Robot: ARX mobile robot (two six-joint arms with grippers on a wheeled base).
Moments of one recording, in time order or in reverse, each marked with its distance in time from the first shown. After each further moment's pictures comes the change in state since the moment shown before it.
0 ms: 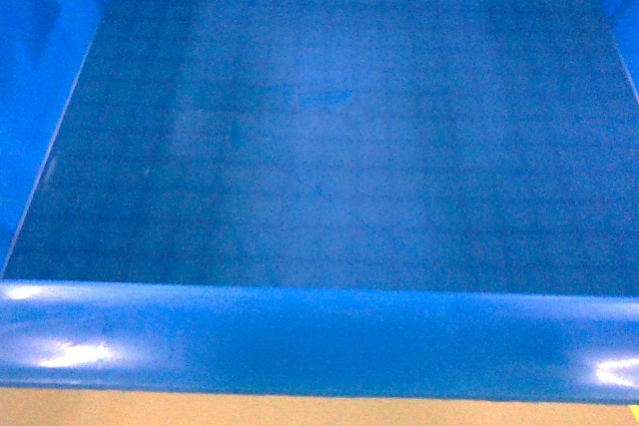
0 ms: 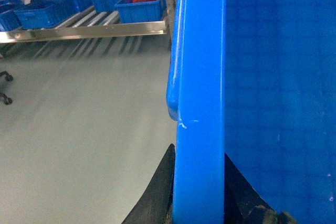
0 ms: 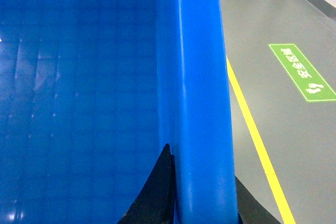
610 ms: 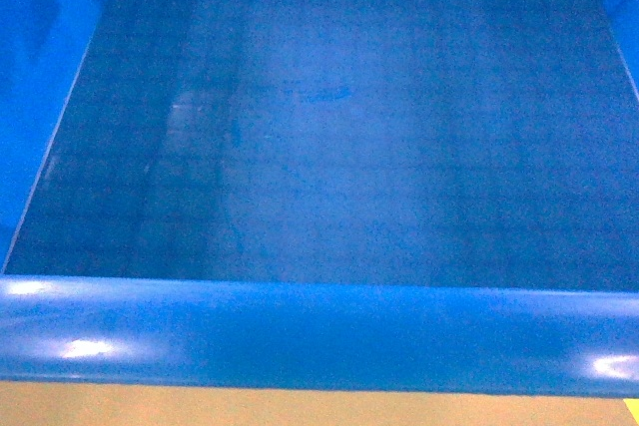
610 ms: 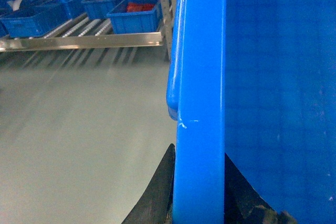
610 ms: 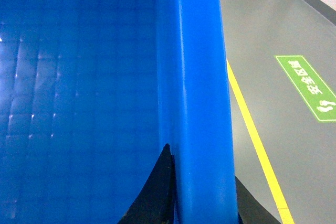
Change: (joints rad) left arm 0.000 0.000 0.000 0.002 0.000 -0.001; right arm 0.000 0.000 0.000 0.002 0.000 0.000
